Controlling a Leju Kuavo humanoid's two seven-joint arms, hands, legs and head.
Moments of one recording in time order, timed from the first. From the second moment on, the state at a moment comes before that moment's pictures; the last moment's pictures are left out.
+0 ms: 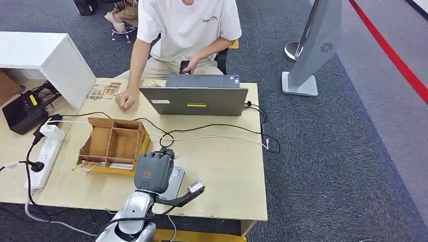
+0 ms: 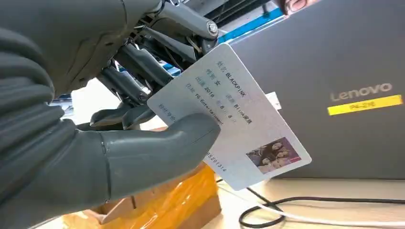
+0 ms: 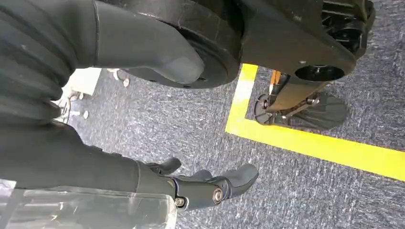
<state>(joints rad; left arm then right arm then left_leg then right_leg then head) -0.19 -0.05 -0.58 -1.21 -1.51 0.28 0.23 -0.08 0.20 -0.69 -0.21 0.87 0.02 -0.04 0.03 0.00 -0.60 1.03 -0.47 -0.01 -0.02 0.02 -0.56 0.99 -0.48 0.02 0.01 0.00</state>
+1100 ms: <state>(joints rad) -0.14 -0.04 -0.60 -1.20 -1.51 0.10 0.32 -0.07 0.19 -0.75 -0.21 0.87 0.02 -0.03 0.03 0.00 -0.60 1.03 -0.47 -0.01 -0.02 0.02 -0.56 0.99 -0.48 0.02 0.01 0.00</state>
